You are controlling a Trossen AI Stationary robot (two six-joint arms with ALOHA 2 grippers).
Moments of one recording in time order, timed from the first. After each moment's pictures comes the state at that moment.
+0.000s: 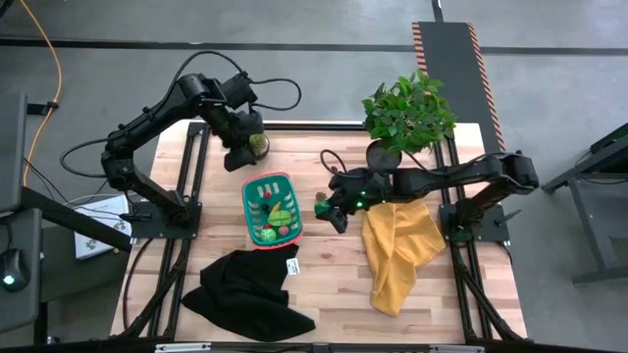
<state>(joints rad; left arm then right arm) 0.68 1.50 1.75 -1.57 0.42 0.26 0.04 1.52 1.12 -0.19 -0.07 0.59</state>
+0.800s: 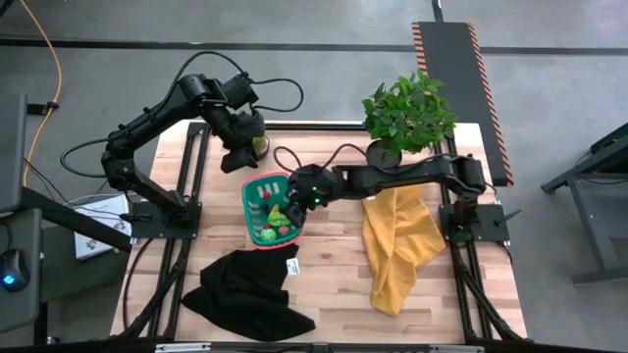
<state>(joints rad) 0.68 1.50 1.75 -1.56 0.50 0.37 0.00 1.93 1.58 -0.28 -0.06 0.54</state>
